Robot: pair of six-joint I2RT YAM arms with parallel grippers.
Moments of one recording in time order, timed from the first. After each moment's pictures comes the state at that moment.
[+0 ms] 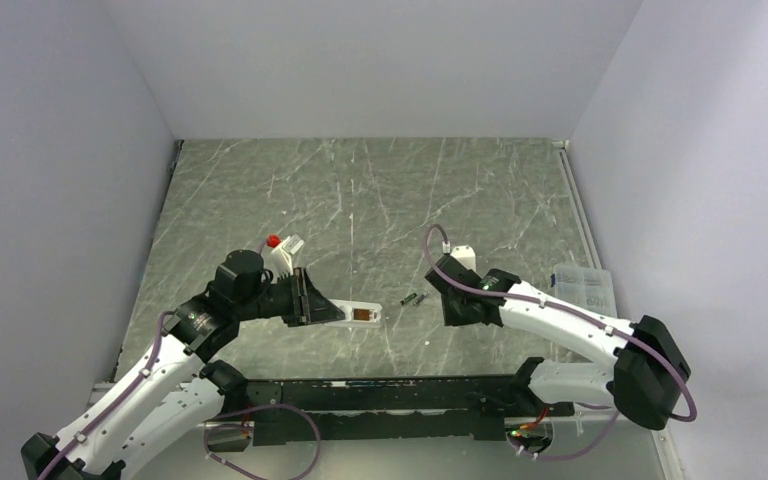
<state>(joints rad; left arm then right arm) -0.60 0.66 0.62 -0.44 0.56 -0.86 0.86 1.17 0.72 -0.77 0.33 0.69</state>
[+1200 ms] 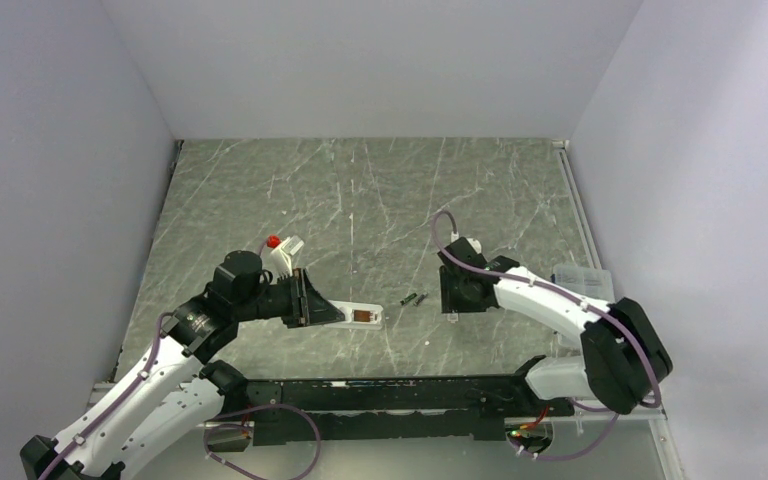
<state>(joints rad) -0.60 0.65 0.62 -0.44 0.58 -0.86 0.62 1.32 0.69 -0.59 0.17 0.57</state>
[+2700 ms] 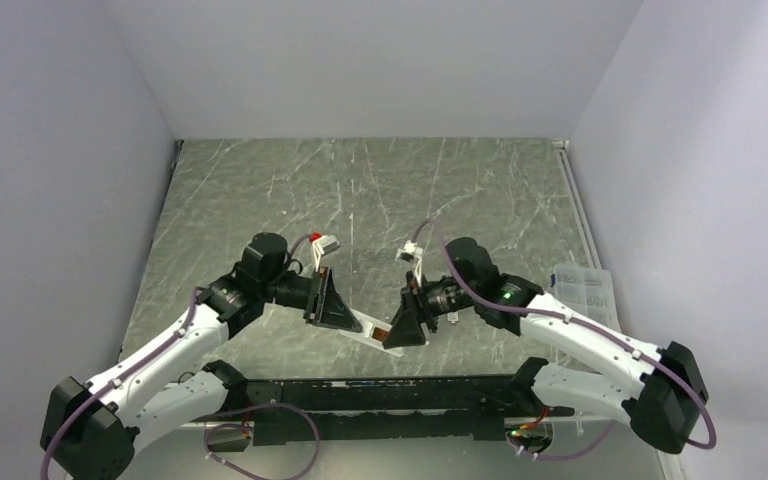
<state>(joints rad) -0.60 0.92 0.61 -0.18 1.00 -0.85 0.78 1.00 0.68 -0.20 -0.83 0.42</state>
